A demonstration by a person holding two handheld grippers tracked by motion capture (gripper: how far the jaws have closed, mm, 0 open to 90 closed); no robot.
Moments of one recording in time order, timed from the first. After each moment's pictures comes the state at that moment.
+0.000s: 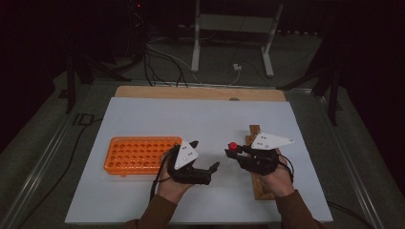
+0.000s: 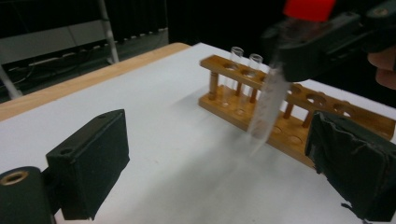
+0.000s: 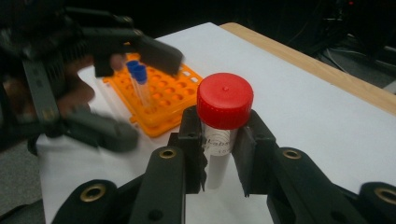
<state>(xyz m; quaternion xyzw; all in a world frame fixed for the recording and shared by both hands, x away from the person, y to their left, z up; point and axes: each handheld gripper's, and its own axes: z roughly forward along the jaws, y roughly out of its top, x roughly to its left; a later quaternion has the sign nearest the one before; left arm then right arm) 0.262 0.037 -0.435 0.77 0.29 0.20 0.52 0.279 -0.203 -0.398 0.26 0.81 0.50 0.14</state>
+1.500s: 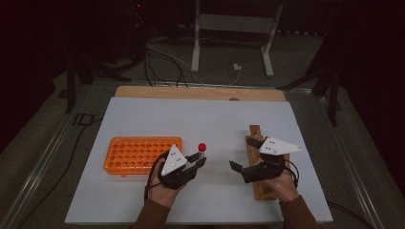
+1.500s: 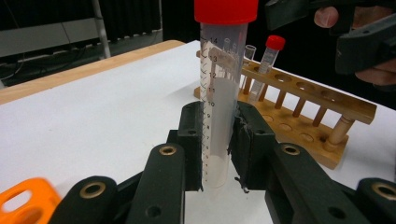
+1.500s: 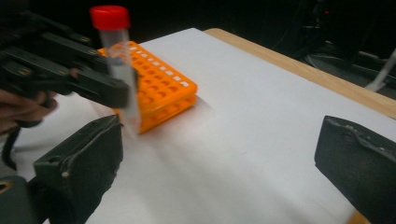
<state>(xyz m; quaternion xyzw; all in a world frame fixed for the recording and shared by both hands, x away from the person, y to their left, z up) 0.252 0.073 -0.443 0.76 0.30 0.18 0.54 0.273 -0.225 -0.412 0.29 0.79 0.51 0.17</state>
